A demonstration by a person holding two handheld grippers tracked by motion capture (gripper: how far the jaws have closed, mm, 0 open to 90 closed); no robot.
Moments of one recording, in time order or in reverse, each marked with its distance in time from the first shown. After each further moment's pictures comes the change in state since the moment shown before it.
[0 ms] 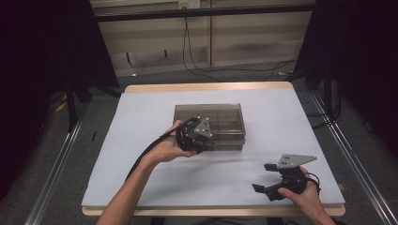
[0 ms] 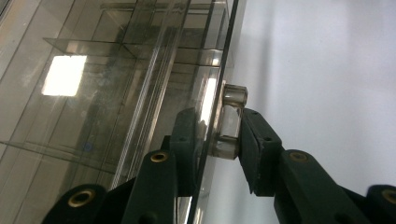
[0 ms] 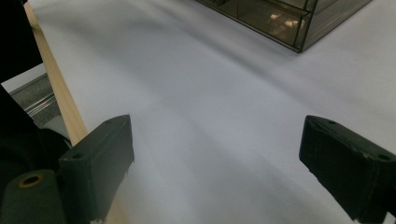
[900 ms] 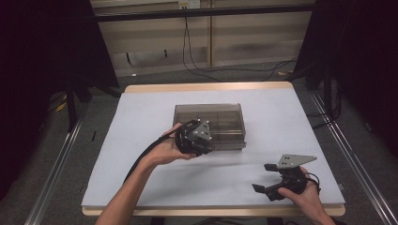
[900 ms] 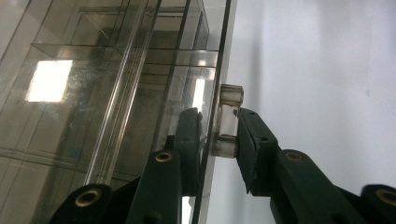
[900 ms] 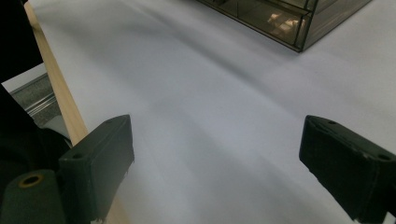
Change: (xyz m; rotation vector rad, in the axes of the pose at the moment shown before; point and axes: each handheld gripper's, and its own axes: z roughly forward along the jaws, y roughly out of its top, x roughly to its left) left arm -0.008 -0.001 -0.004 -0.012 -0.044 0.012; right arm 0.000 0.000 0.000 0.000 0.002 0.001
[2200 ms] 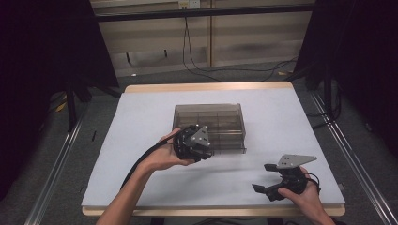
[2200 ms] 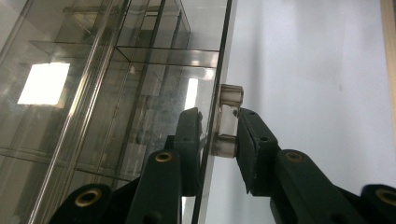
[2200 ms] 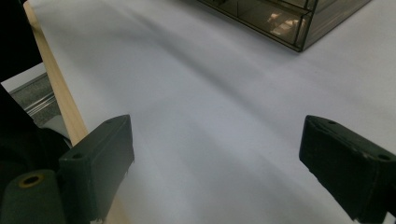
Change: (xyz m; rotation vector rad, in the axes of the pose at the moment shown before) left arm -0.017 -0.005 -0.005 -0.009 -0.017 0.007; right arm 0.000 0.000 0.000 0.000 -0.002 -0.001
